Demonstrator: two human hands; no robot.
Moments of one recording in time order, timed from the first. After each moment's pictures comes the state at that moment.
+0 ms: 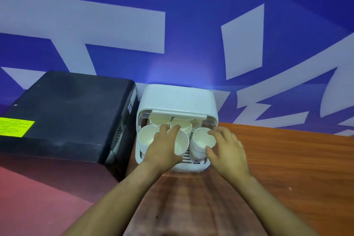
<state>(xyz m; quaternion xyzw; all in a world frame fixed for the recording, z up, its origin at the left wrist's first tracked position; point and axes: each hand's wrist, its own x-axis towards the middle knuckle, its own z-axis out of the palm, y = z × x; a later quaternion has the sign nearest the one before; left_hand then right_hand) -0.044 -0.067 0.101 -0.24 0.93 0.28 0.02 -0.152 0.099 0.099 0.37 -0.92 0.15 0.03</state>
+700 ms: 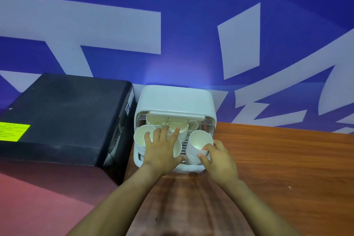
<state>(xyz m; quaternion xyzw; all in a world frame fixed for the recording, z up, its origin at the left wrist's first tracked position) -0.051 -0.065 0.079 -0.23 0.97 0.05 0.06 -0.145 0.095 0.071 0.28 -0.94 0.14 -0.13</state>
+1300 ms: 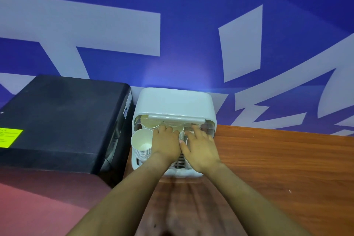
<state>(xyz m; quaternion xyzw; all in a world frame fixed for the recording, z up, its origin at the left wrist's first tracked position) -0.095 -0.076 0.081 -0.23 0.97 0.04 0.09 -0.147 0.035 0.090 0.39 -0.91 0.07 -0.10</state>
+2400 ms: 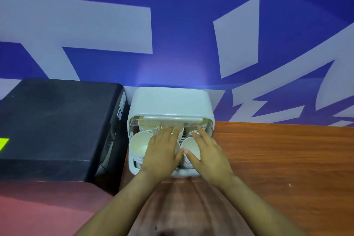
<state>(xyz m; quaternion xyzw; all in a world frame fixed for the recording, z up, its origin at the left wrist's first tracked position) -0.067 -0.075 0.068 -0.14 0.97 0.15 -0.08 -0.150 0.068 0.074 0.37 -0.91 0.19 -0.09</state>
